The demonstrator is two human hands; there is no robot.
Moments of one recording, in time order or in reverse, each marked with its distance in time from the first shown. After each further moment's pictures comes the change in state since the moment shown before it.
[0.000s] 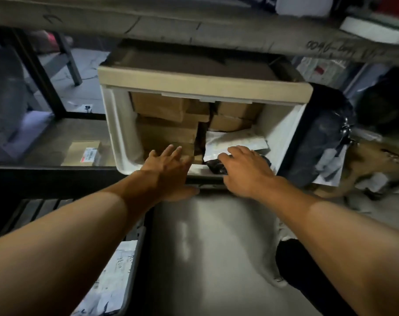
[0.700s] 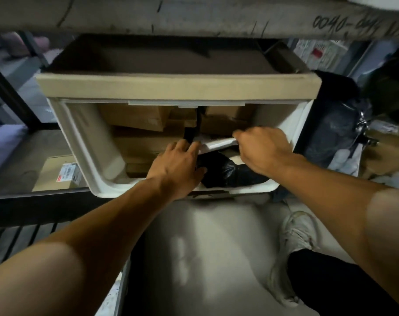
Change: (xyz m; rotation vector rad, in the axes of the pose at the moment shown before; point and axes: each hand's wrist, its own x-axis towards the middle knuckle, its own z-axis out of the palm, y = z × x) left_hand 0.083 0.014 -0.001 -0.279 0.272 0.039; right_hand 0.059 0.074 -0.009 -0.048 0.260 0.053
